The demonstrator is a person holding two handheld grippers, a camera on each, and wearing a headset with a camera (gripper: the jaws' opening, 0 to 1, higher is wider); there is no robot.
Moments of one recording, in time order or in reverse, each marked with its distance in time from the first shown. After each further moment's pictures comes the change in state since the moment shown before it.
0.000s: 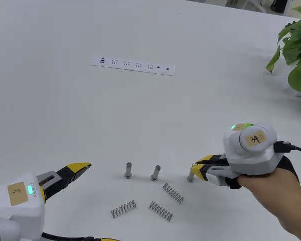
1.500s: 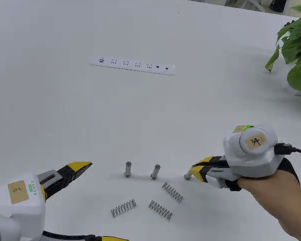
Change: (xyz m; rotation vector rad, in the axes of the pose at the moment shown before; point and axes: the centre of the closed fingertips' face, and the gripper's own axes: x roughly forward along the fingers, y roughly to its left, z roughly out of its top) left arm 0.000 -0.003 0.006 -0.004 -0.011 -0.001; right arm 0.000 0.006 -0.004 -0.013 0.000 0.010
